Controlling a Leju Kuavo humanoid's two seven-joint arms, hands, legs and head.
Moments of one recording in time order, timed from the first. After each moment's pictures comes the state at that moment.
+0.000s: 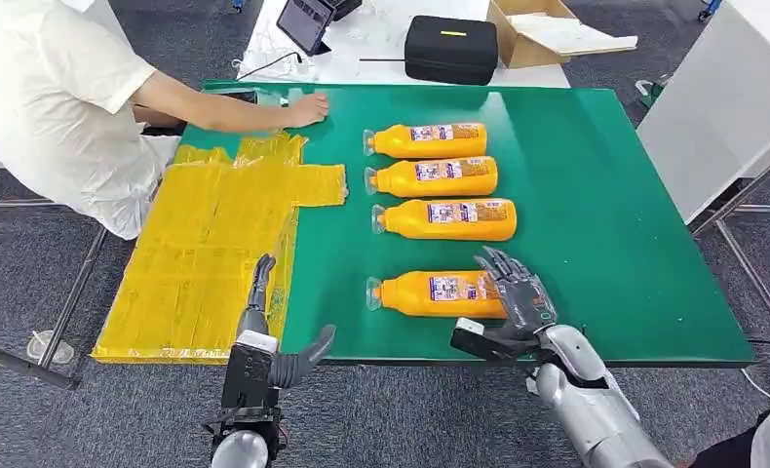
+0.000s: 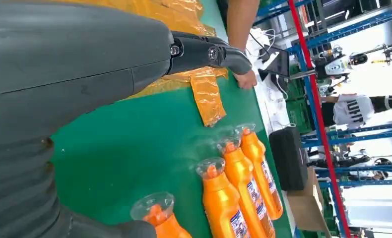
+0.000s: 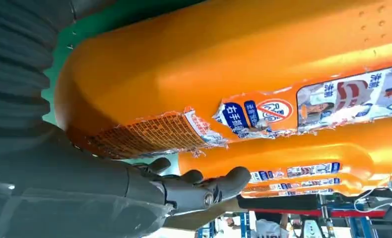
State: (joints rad) left arm -0.02 -0.20 -0.54 -1.22 -0.23 0.47 -0.59; right arm -0.33 -0.21 0.36 -0.86 0.99 -0.37 -0.34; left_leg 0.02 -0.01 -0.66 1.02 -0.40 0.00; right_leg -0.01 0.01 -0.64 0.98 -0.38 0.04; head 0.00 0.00
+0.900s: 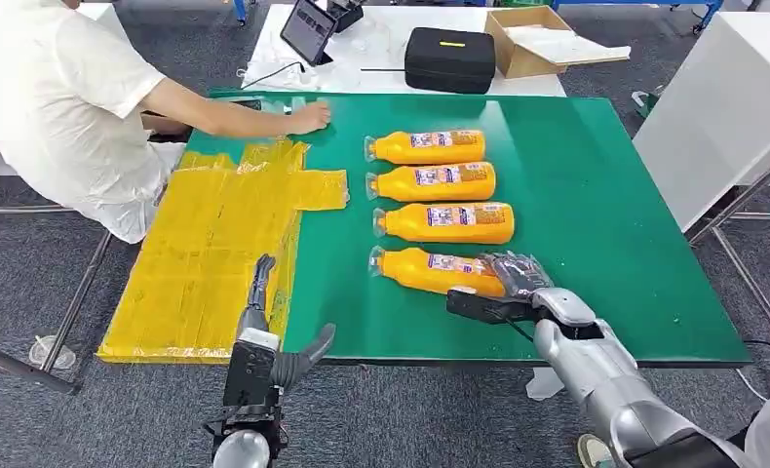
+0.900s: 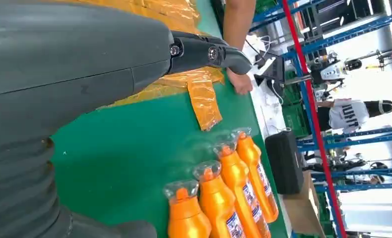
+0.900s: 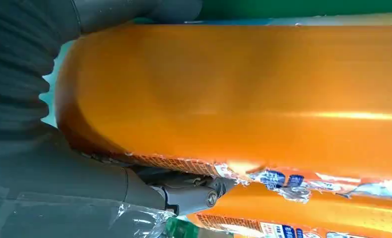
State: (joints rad) left arm -0.02 -0.21 -0.54 -1.22 -0.25 0.48 -0.57; right arm -0.54 -0.24 0.50 -0.65 0.98 -0.01 -0.10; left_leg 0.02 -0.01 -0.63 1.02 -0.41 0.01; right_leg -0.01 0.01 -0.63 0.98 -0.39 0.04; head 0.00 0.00
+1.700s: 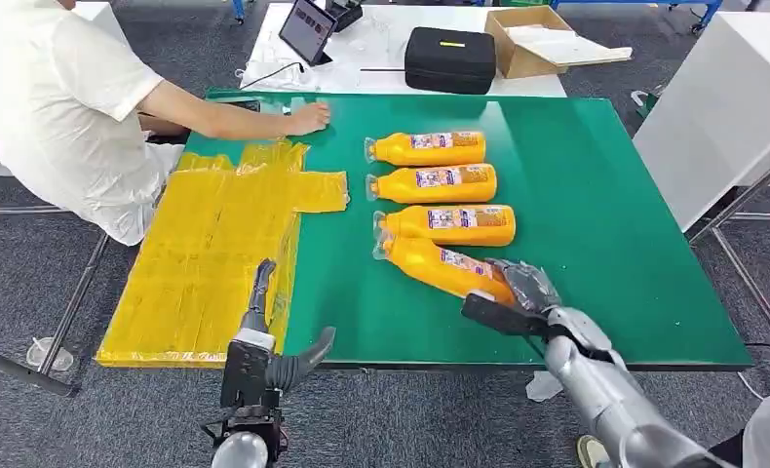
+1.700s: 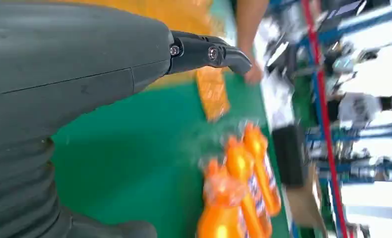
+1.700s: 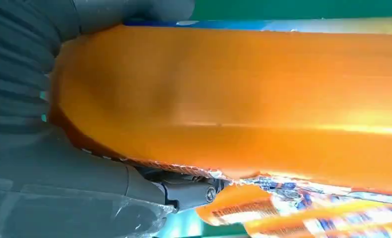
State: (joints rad) left arm -0.01 -0.21 -0.53 -1.22 -0.15 0.40 -0.57; right arm -0.41 -0.22 0.42 -0.75 0.72 -0.17 -0.33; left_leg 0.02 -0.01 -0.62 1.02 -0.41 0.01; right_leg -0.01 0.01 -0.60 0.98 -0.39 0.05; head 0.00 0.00
